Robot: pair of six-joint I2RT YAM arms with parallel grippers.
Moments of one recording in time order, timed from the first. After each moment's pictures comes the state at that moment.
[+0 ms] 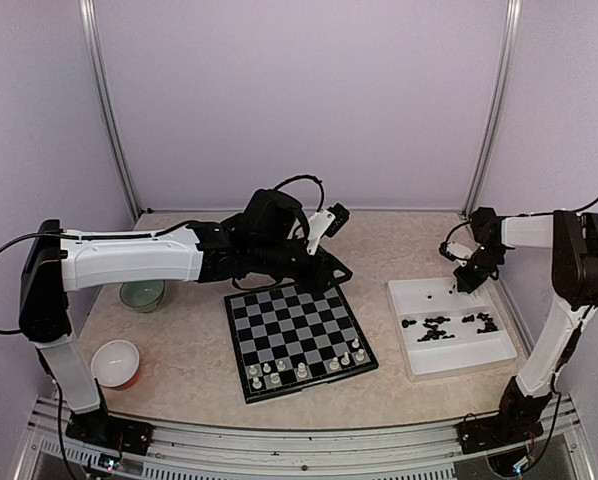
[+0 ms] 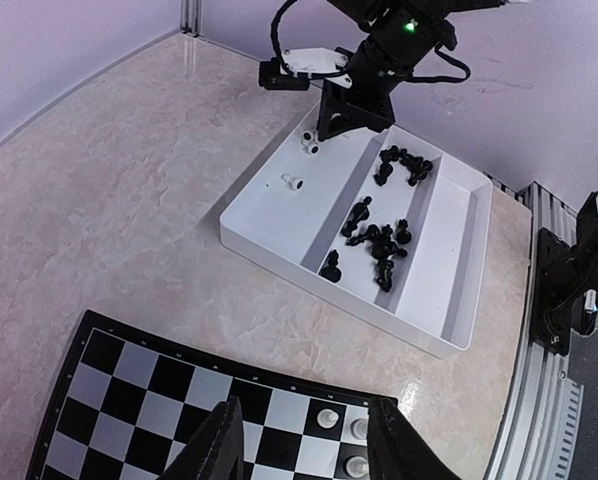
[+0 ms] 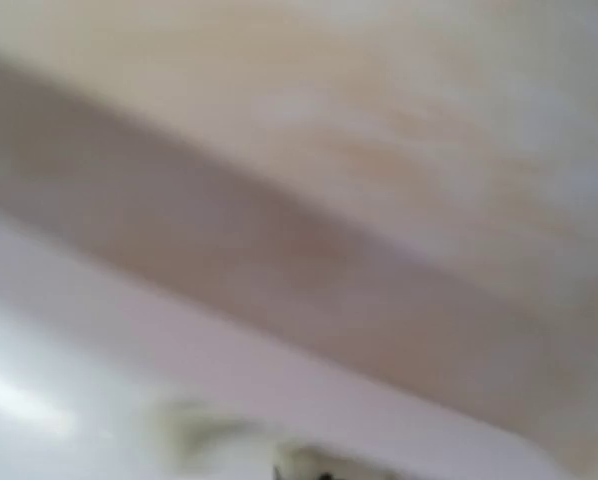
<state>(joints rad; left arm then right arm) -0.99 1.80 1.42 -0.14 0.17 -0.13 -0.03 1.82 1.17 -0.59 0.00 -0.57</state>
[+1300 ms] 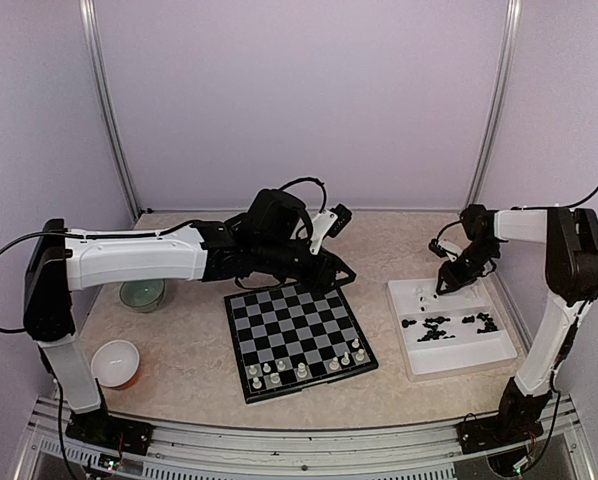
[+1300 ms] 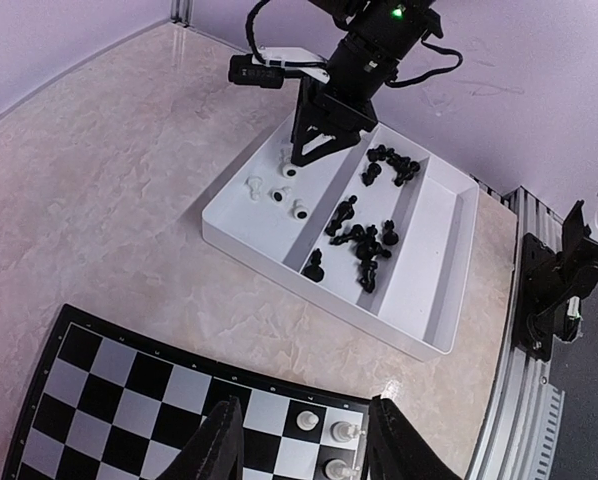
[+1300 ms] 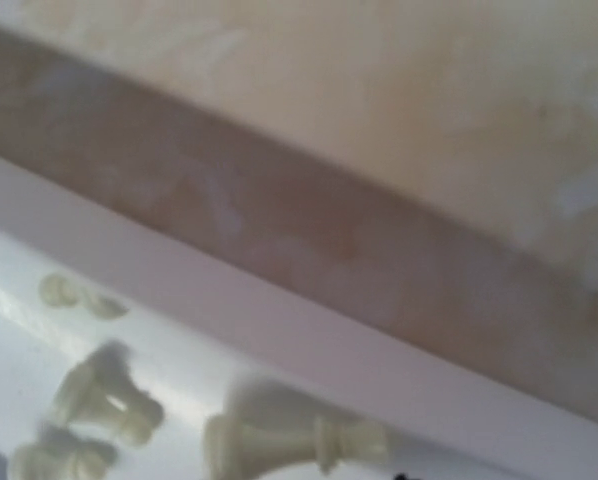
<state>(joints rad) -0.99 1.82 1.45 -0.15 0.21 -0.18 0.02 1.85 1.25 -0.74 -0.24 -0.40</state>
